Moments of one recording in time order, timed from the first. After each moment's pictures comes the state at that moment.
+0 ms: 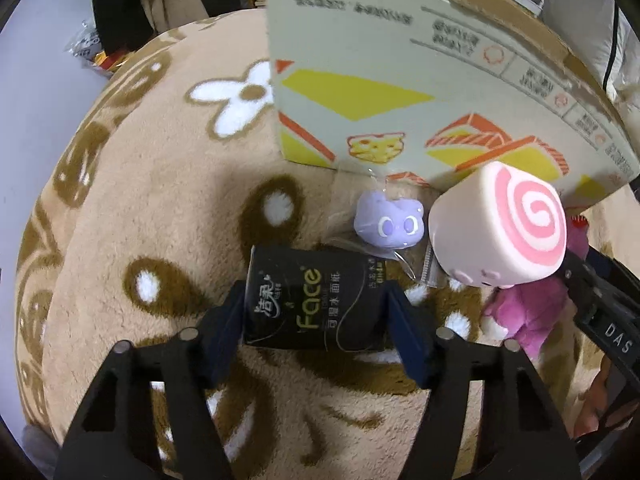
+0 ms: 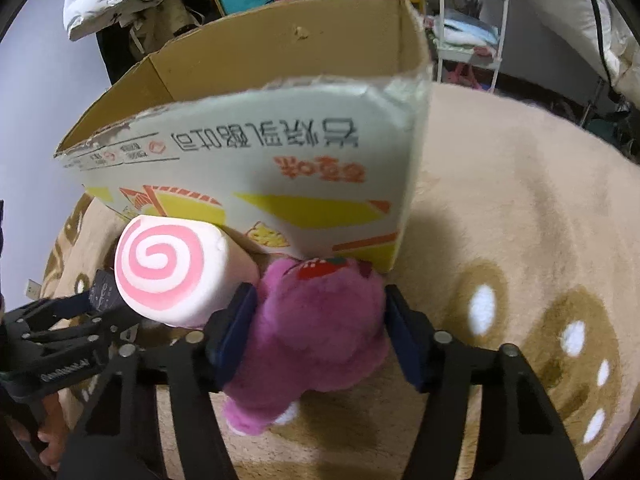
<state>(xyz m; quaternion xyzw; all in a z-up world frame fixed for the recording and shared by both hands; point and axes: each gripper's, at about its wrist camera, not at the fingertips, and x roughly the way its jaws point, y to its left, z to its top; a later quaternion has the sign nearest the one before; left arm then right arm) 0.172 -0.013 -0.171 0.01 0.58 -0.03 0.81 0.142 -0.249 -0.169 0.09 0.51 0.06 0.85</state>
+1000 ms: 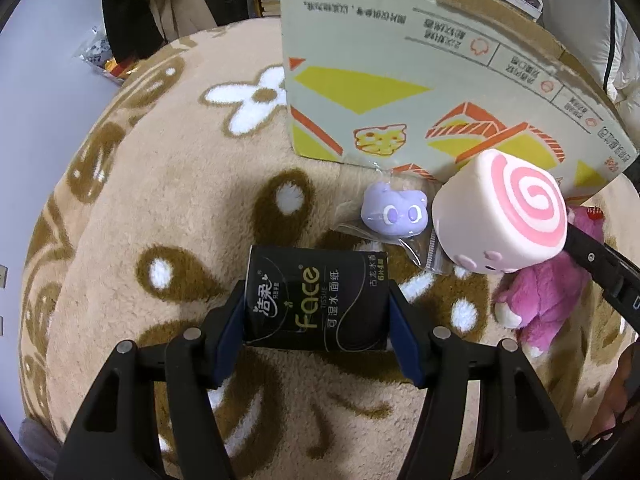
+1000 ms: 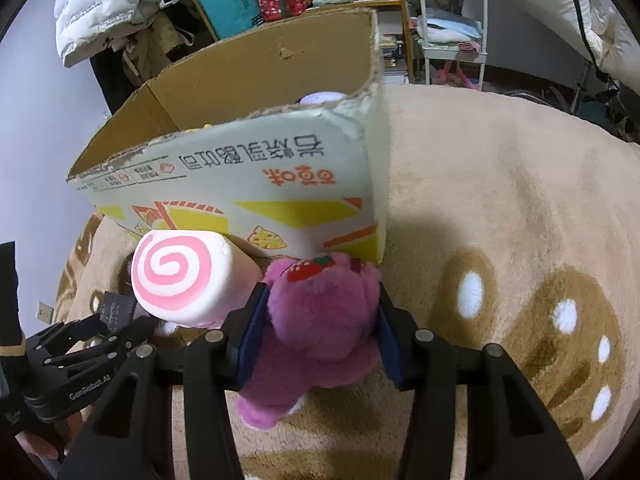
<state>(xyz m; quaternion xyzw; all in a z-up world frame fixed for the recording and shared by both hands) 0.149 -0.015 -0.162 0.02 0.56 -0.01 0.83 0.127 -0.270 -0.158 0.13 0.49 0.04 0.86</state>
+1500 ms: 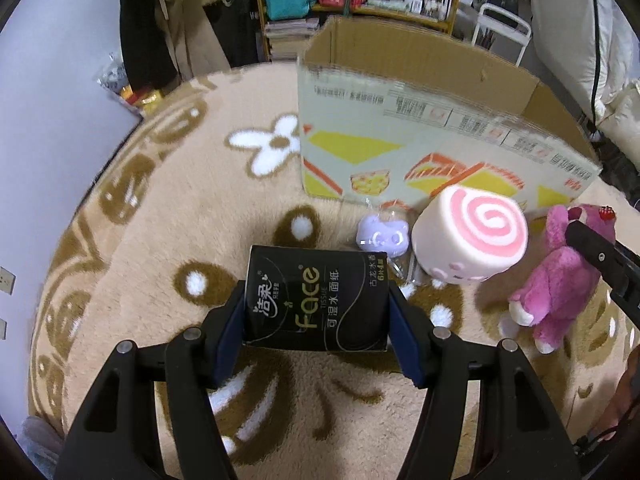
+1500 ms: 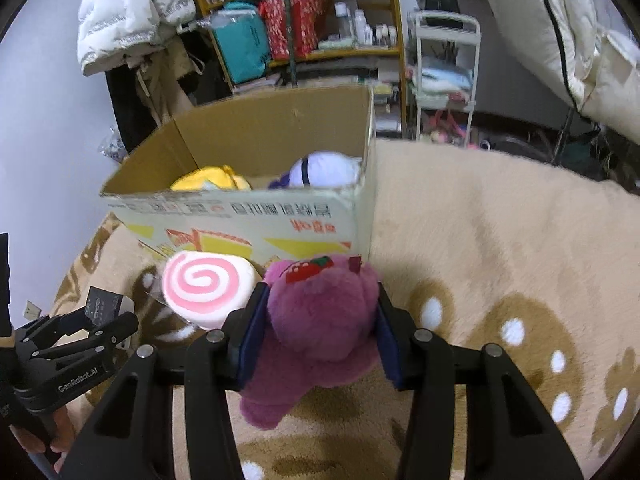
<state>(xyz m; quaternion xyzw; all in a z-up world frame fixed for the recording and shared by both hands) 0.118 -0.016 -0.117 0.02 0.50 -0.01 0.87 0.099 -0.267 -0.109 0.09 0.42 0.03 0.90</state>
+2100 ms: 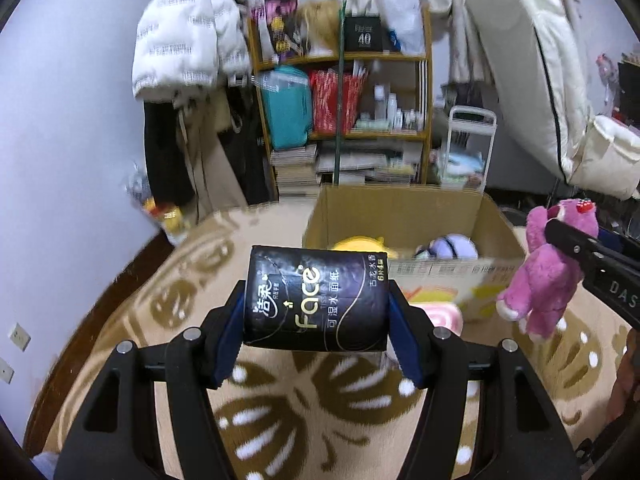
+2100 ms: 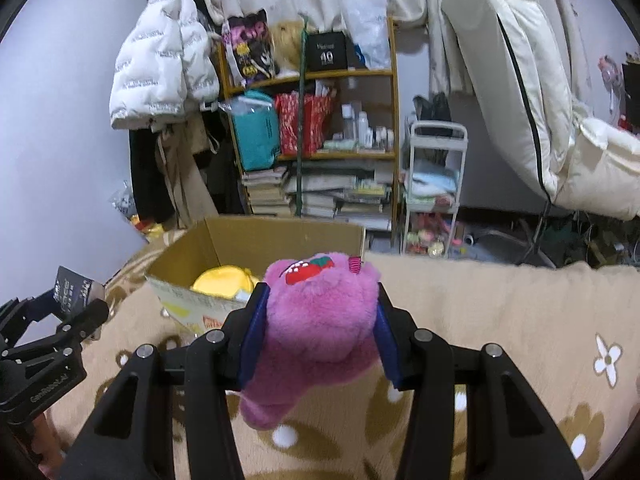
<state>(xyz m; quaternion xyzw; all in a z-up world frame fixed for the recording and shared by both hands) 0.070 -0.028 -0.018 0.05 0.29 -0.01 0.96 0.066 -0.262 -0.031 0.04 0.27 0.01 0.96</state>
